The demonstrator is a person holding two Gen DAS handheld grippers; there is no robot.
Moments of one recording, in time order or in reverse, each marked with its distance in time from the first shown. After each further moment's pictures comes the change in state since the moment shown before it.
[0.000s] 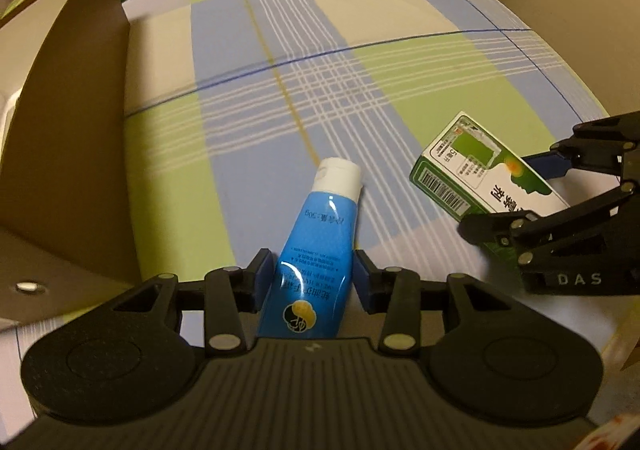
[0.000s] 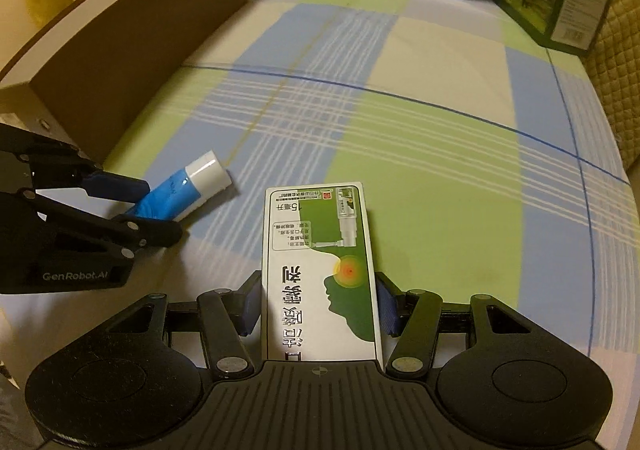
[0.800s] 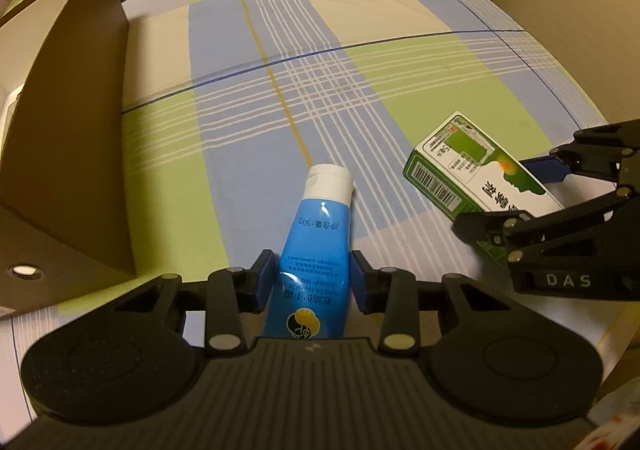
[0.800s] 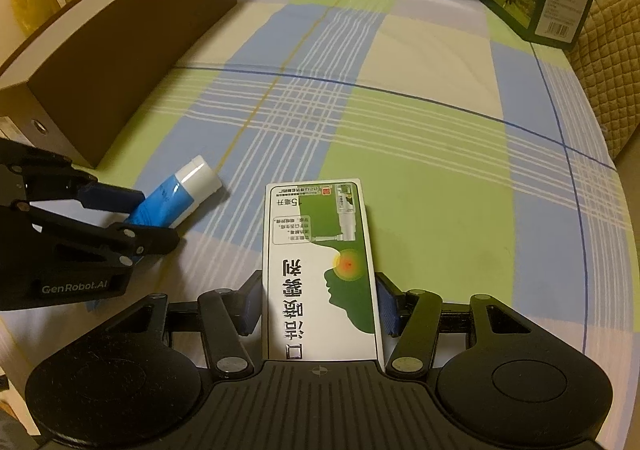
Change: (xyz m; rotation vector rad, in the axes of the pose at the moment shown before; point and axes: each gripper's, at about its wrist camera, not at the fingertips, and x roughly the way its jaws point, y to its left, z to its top) left arm -0.006 -0.005 -0.006 -0.015 -0.004 -0.002; right arm -0.010 0.005 -0.005 0.043 -0.019 -0.034
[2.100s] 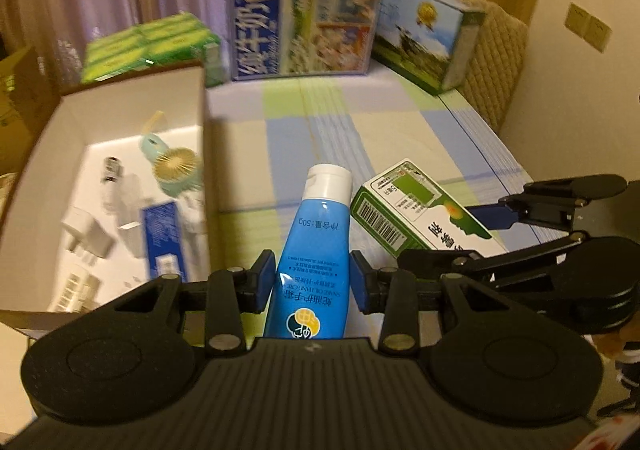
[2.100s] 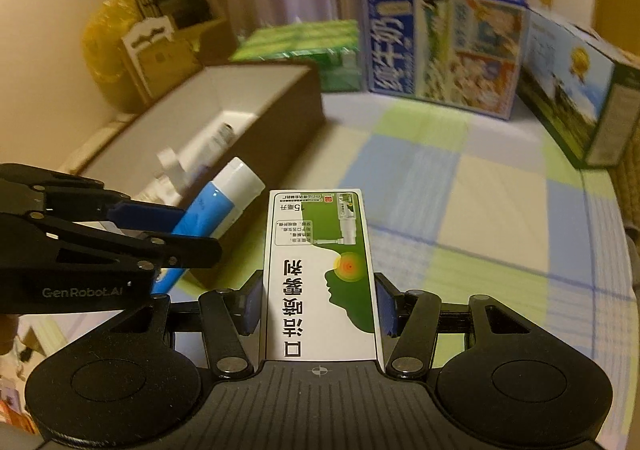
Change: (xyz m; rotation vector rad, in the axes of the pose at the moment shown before) left arm -0.130 0.059 0.039 -0.159 -0.241 0.028; right arm -0.071 0.059 0.088 -0.100 -0.205 0.188
